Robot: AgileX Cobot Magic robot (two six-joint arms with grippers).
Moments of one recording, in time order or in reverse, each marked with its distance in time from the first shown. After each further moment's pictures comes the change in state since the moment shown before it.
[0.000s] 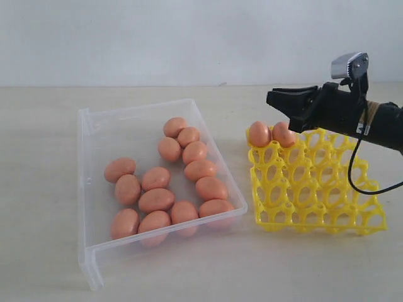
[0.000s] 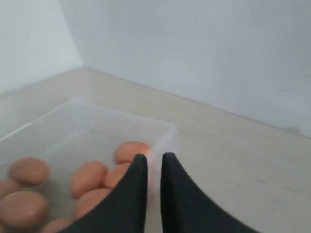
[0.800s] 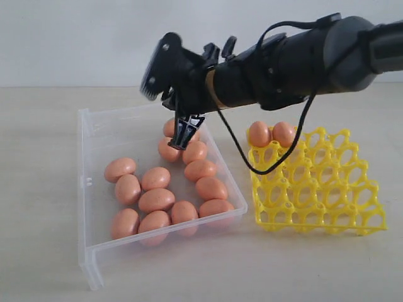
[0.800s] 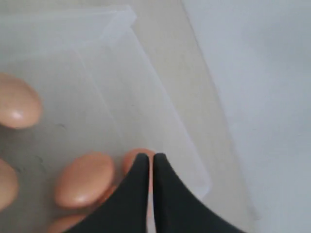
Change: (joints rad) left arm 0.000 0.000 0.000 0.000 0.000 0.000; right arm 0.658 -0.136 -0.344 -0.653 1.113 0.269
